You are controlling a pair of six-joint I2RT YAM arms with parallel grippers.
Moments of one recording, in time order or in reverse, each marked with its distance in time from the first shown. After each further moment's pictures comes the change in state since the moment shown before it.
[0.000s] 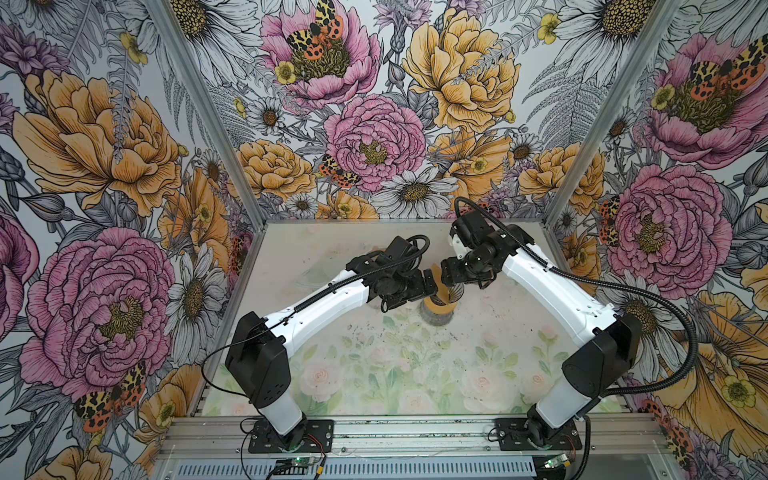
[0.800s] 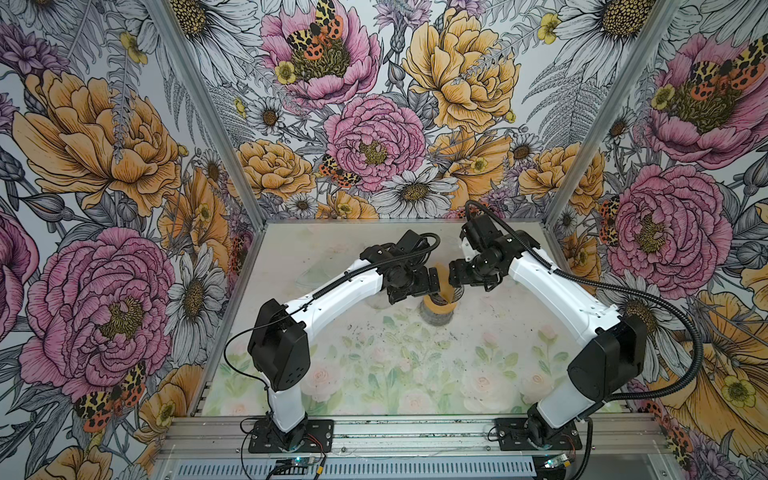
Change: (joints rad) left arm -0.002 0.130 0.158 -0.124 -0.057 0.090; right arm -0.067 -0.039 -0.112 0.084 -0.020 0.012
